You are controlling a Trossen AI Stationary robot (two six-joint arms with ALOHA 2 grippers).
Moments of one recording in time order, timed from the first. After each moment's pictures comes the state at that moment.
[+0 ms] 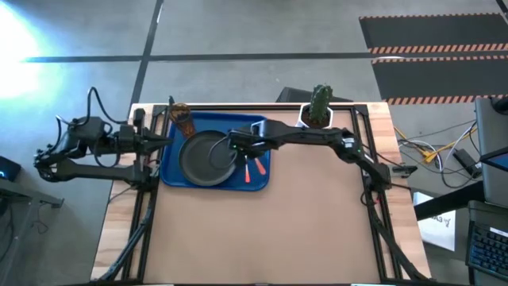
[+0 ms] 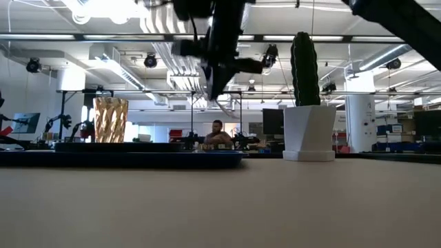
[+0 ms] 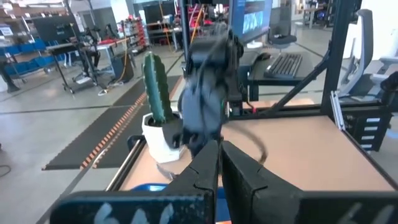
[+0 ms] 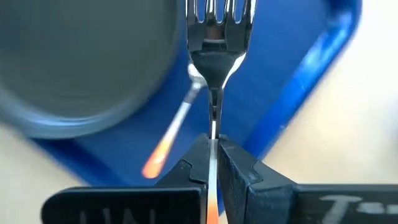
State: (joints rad) left arm 0.05 0.44 0.96 -0.65 -0.08 0.11; right arm -0.10 2.29 2.28 -1.30 0.21 0.86
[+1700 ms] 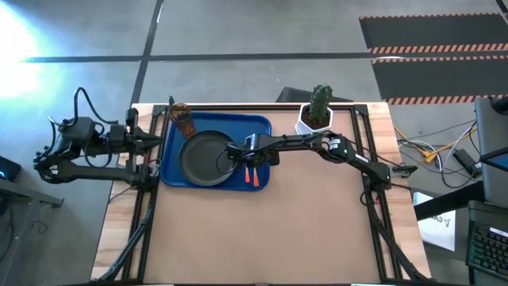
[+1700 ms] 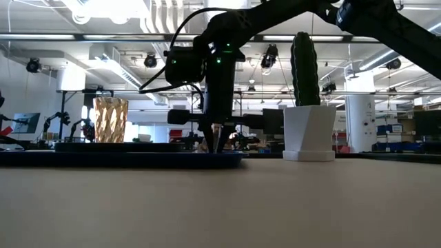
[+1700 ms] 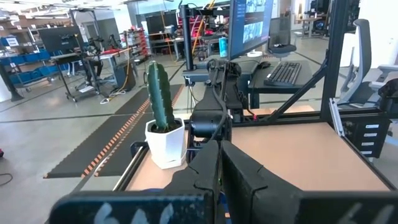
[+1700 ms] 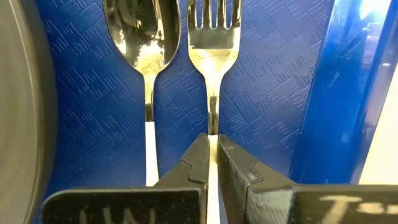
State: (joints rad) left arm 0.05 0.38 0.96 -0.67 -0.08 0.12; right arm -0.14 2.43 2.06 -1.08 0.13 1.33
